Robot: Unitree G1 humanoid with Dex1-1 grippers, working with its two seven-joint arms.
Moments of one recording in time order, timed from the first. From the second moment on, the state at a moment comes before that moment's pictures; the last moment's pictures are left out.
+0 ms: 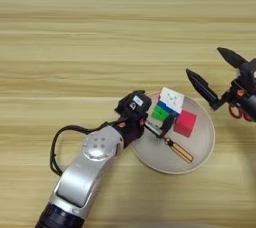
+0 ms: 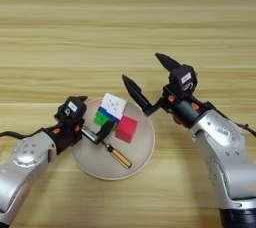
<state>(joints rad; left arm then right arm) 0.00 0.12 -0.38 -0.24 -0.07 0.40 -0.33 -0.01 -0.36 -0.03 -0.36 0.38 0.14 0.55</state>
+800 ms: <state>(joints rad) 0.01 0.12 -0.40 -0.28 -0.08 0.40 -0.36 -0.01 -0.35 -0.03 -0.35 0.36 0.14 0.55</state>
